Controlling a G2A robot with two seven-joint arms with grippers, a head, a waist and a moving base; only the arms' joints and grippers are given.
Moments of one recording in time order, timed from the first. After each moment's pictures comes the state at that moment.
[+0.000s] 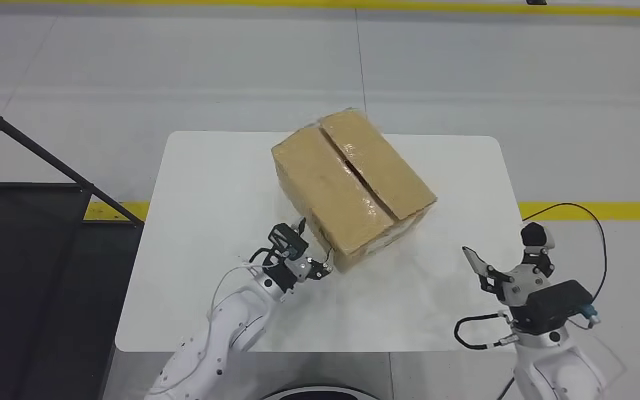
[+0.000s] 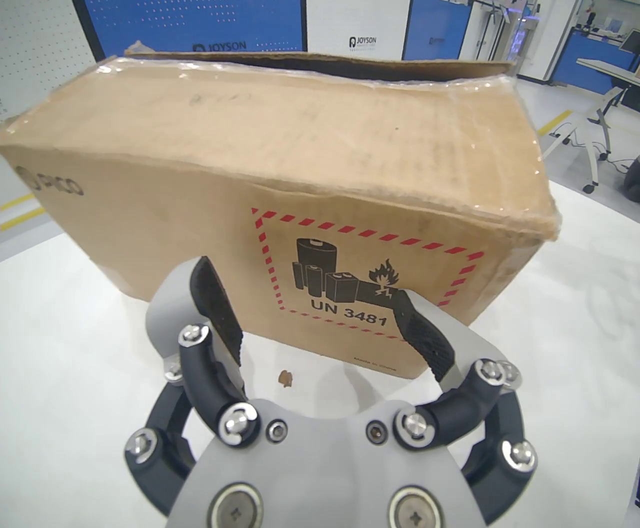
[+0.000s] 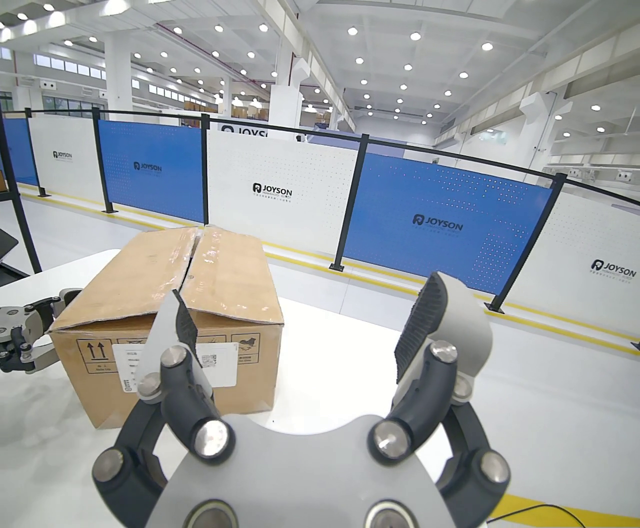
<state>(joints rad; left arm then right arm) 1.32 -1.25 -1.04 -1.60 1.36 -0.19 0.11 -1.80 -1.16 1.73 -2.01 -1.33 -0.27 -0.45</state>
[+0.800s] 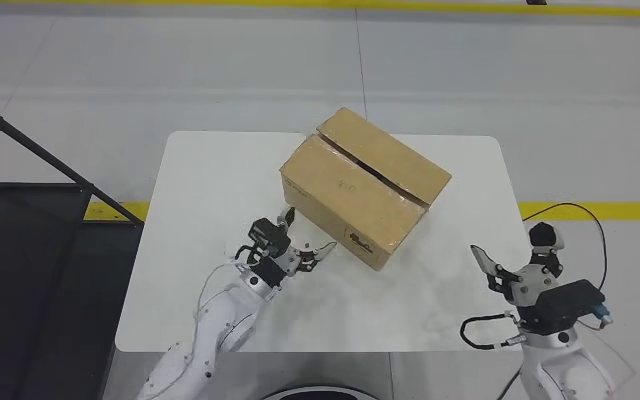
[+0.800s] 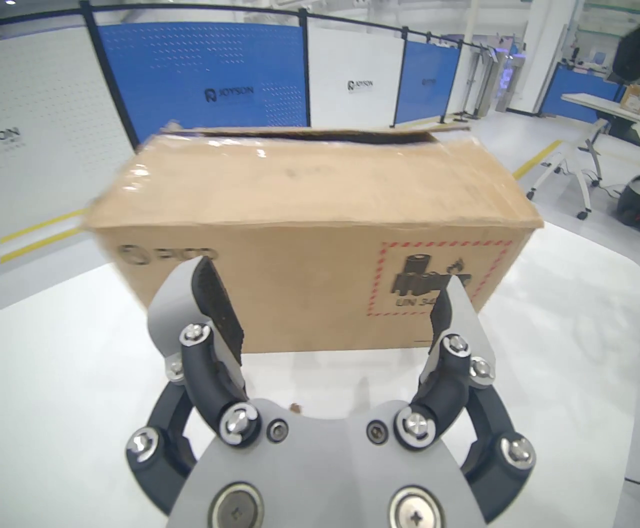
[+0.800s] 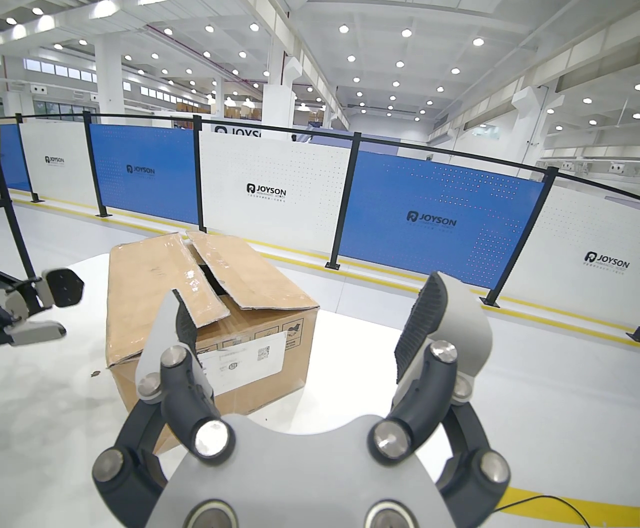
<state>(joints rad) 1.43 -1.23 -1.22 -1.72 1.34 -0.21 0.21 -1.81 -1.16 1.75 -2.03 -1.30 -0.29 -0.42</state>
